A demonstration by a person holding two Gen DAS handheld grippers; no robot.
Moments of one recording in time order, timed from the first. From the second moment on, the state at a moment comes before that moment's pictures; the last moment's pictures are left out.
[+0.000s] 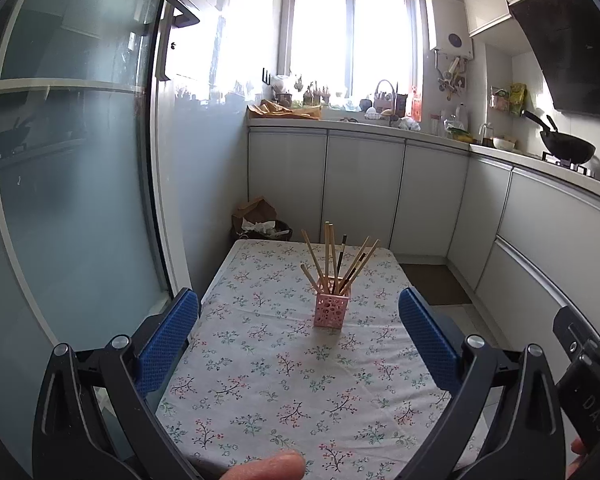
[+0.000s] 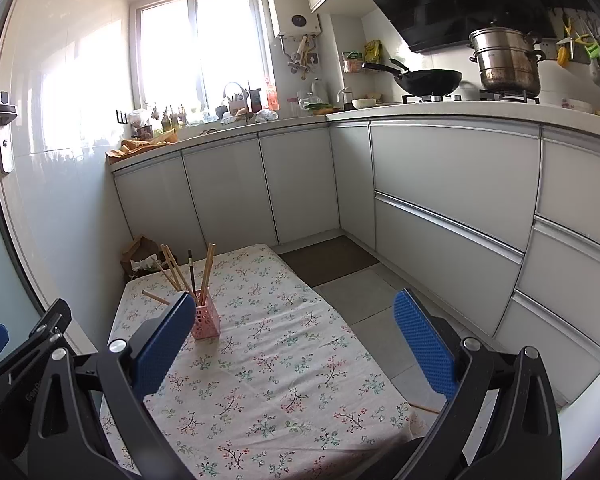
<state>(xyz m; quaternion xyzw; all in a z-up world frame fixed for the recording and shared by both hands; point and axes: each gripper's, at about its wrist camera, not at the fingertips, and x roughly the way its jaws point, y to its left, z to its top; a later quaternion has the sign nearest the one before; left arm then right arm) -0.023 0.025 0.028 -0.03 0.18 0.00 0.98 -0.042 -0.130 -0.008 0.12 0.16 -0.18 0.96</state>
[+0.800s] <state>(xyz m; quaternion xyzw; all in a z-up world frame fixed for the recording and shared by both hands) -0.030 0.034 0.036 -0.05 0.15 0.01 0.99 -0.044 -0.130 -0.005 0.11 0.16 -0.18 0.96</state>
